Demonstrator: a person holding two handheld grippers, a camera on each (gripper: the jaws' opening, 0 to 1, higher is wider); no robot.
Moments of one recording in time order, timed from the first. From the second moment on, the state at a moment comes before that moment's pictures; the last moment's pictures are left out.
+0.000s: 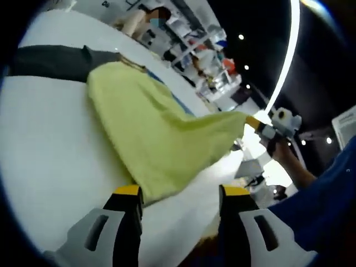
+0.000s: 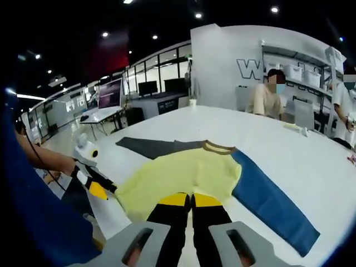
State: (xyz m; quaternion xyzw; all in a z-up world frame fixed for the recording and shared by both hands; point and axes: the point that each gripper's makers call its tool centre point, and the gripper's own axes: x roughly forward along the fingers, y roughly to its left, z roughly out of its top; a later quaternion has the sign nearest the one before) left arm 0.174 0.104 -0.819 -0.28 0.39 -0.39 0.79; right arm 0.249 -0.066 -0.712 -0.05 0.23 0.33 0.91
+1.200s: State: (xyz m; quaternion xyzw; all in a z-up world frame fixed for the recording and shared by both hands) left arm 0.182 0.146 -0.832 -0.14 0.39 -0.37 0.83; right arm 0.252 -0.068 -0.712 -0.05 0.23 0.33 0.92
